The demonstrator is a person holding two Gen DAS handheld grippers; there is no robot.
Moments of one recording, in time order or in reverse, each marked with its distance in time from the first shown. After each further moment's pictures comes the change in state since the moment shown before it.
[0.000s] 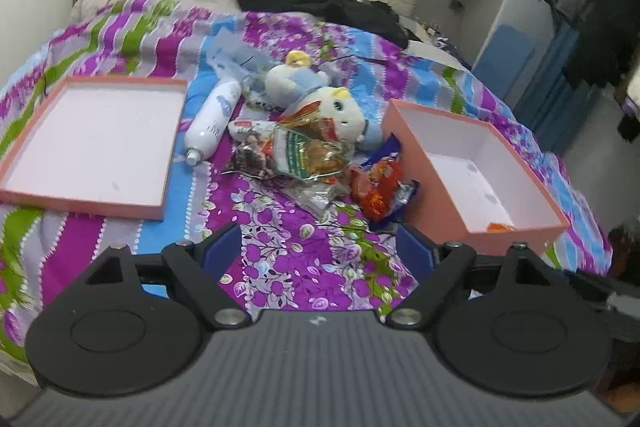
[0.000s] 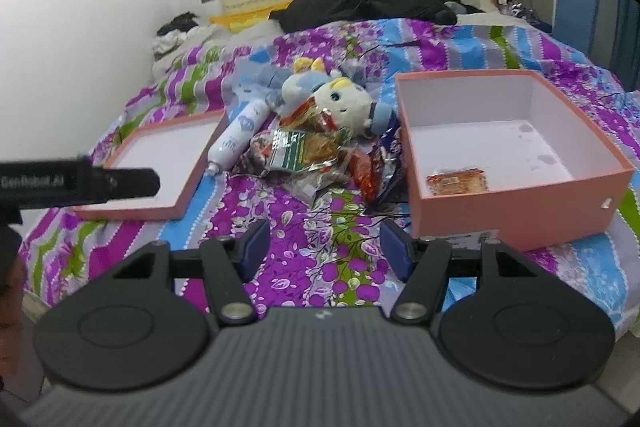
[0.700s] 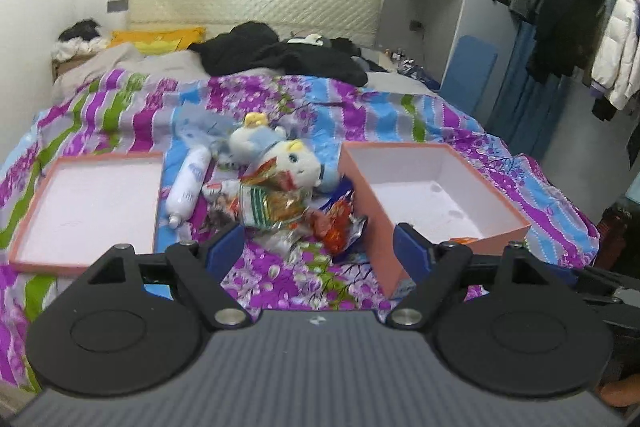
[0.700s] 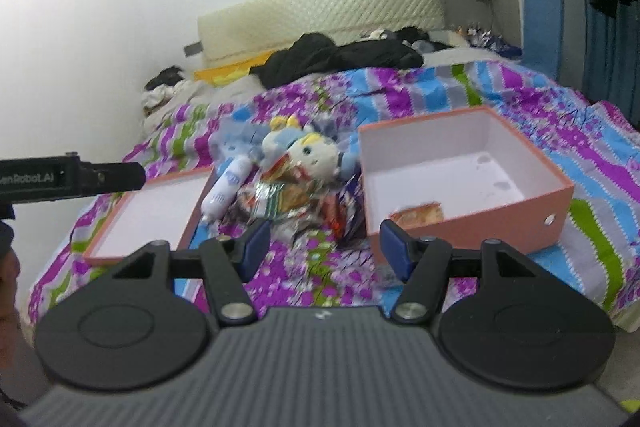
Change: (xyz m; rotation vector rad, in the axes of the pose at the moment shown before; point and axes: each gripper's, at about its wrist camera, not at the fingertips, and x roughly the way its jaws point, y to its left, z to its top) left arm -0.092 -0.071 0.004 0.167 -0.128 -0.026; right arm -0.086 -0.034 0.000 0.083 -0.129 -0.021
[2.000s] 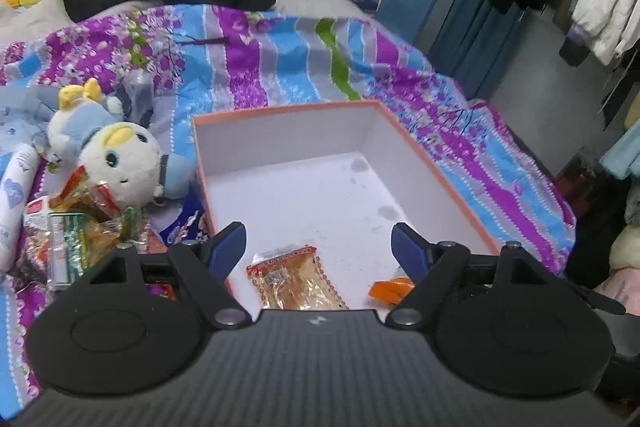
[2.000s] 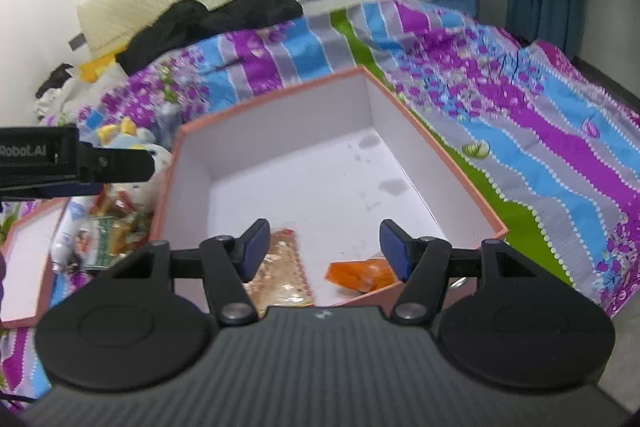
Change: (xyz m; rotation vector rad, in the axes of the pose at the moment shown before) left arm 0.294 -0.148 0.098 0.066 0.258 -0.205; right arm 0.136 -0.174 0.068 0.159 0.111 -0.243
